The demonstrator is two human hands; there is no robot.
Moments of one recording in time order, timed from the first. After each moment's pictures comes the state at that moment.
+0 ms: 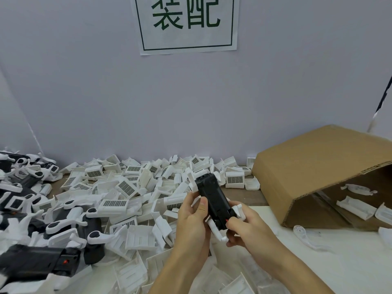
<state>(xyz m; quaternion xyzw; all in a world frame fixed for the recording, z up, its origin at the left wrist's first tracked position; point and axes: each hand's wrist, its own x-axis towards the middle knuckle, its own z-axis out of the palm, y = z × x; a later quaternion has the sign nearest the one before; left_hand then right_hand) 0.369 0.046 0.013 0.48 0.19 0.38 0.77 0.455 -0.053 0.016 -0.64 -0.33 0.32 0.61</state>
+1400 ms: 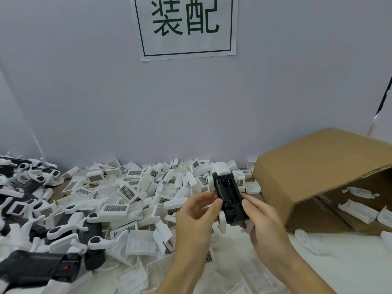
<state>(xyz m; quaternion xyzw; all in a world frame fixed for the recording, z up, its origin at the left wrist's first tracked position) 0.369 0.046 0.014 0.57 0.18 0.44 0.67 0.457 -0.058 0.029 -0.55 -0.32 0.23 0.73</state>
